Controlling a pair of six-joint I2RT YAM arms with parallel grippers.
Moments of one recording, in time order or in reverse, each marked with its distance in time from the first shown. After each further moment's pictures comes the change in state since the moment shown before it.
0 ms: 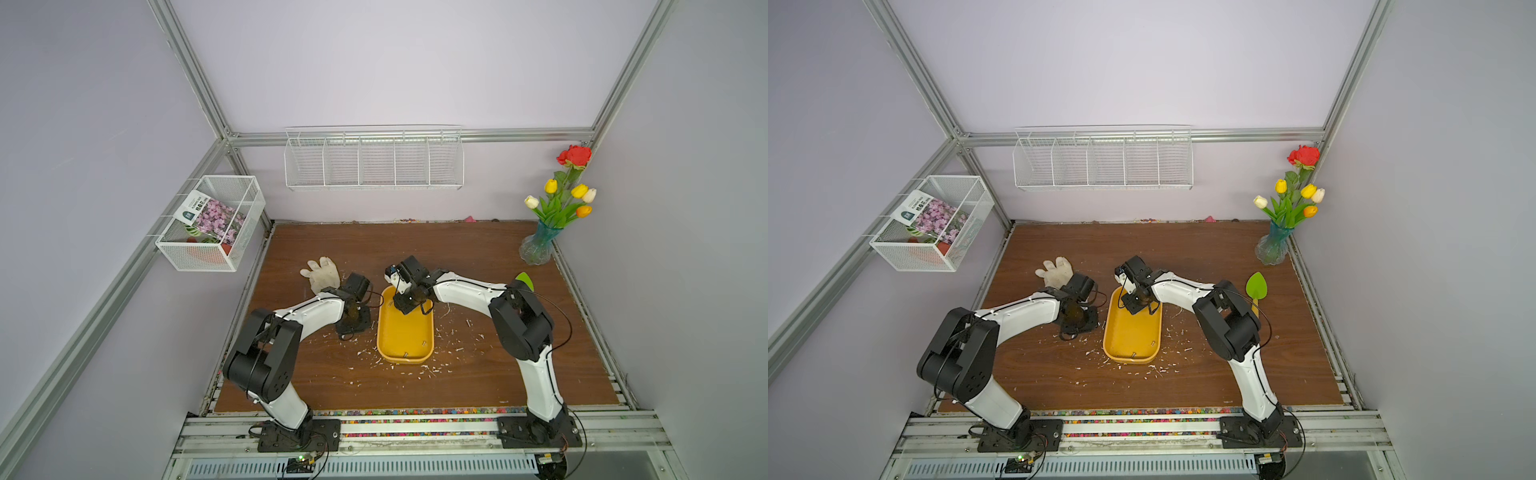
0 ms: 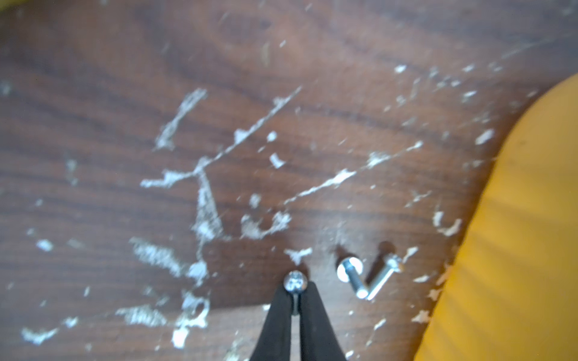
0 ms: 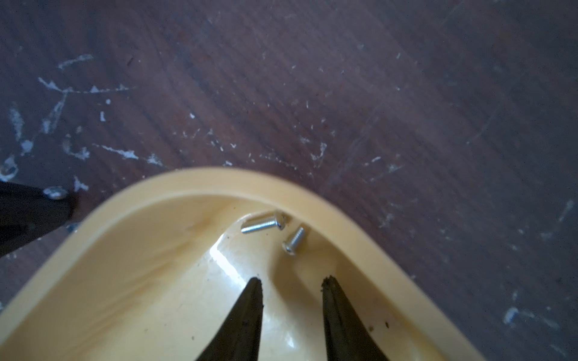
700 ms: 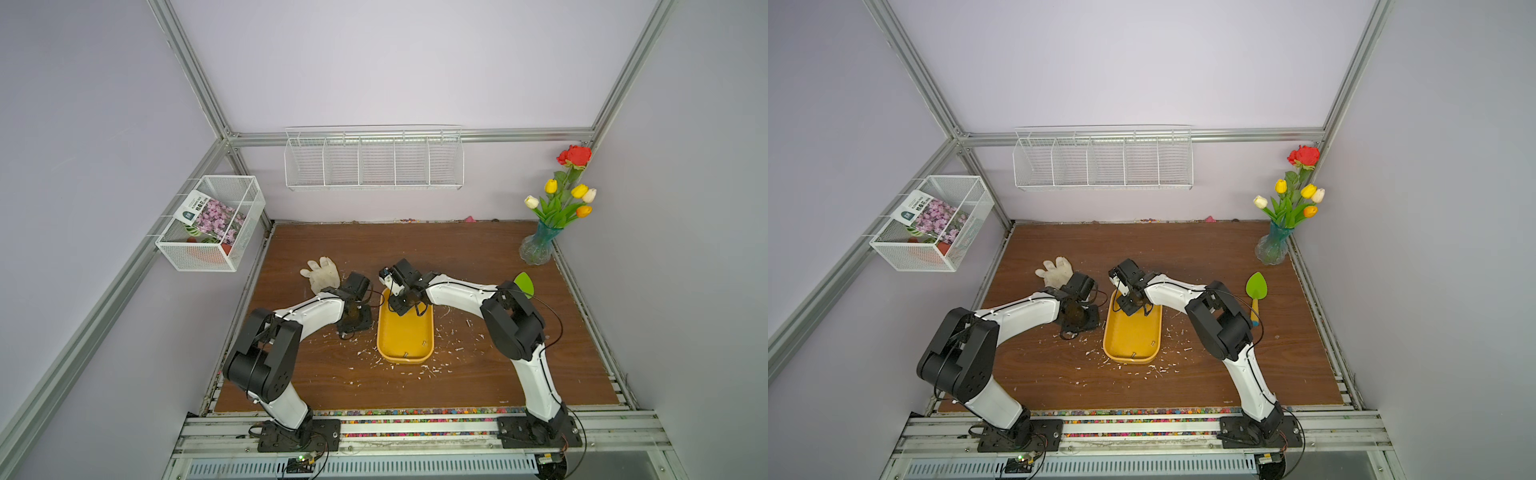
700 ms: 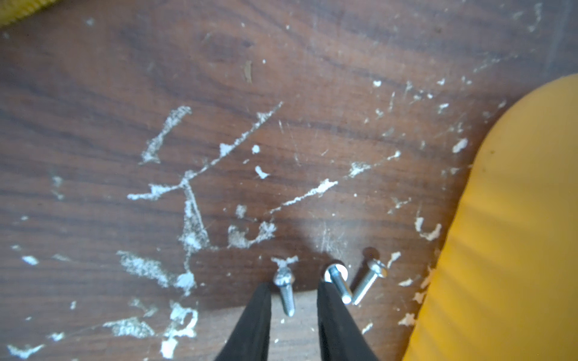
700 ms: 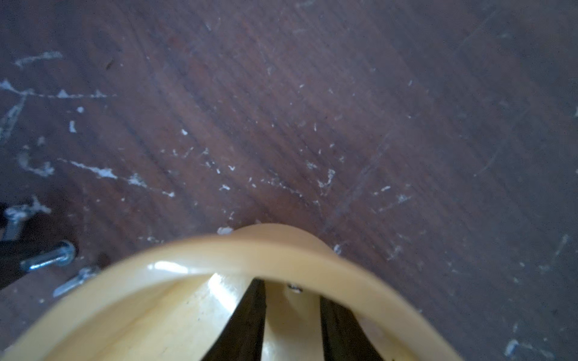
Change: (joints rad) left arm 0.003 -0.003 0.002 0.010 0.010 0.005; right arm 0.041 0.051 0.051 0.003 0.098 -0.026
